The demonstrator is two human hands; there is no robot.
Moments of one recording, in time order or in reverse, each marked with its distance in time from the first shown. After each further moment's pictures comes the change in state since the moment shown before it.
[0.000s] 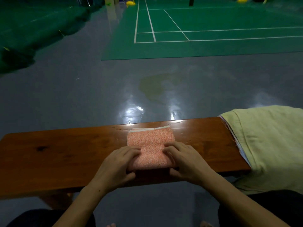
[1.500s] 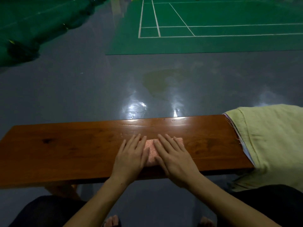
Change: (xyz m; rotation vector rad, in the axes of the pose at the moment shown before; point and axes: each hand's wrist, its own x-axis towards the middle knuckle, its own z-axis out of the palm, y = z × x) left_hand 0.021 0.026 0.040 0.116 0.072 -0.335; right_hand 0.012 -0.043 0.031 -0.150 0.078 0.064
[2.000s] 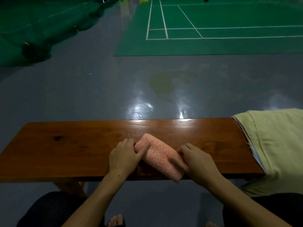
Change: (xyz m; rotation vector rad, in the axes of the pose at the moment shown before) left_hand 0.002 -0.018 -0.030 -0.079 -0.007 -0.334; right_hand -0.005 0.026 -0.018 0.150 -0.107 0.206
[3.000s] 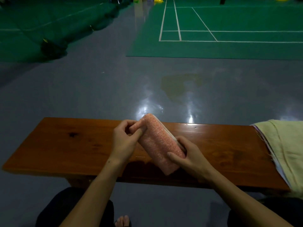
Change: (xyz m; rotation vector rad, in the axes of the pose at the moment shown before) left_hand 0.025 -0.022 -0.060 -1.033 0.261 -0.040; right_hand 0.042 -0.052 -0.008 0.912 -0.039 -0.172
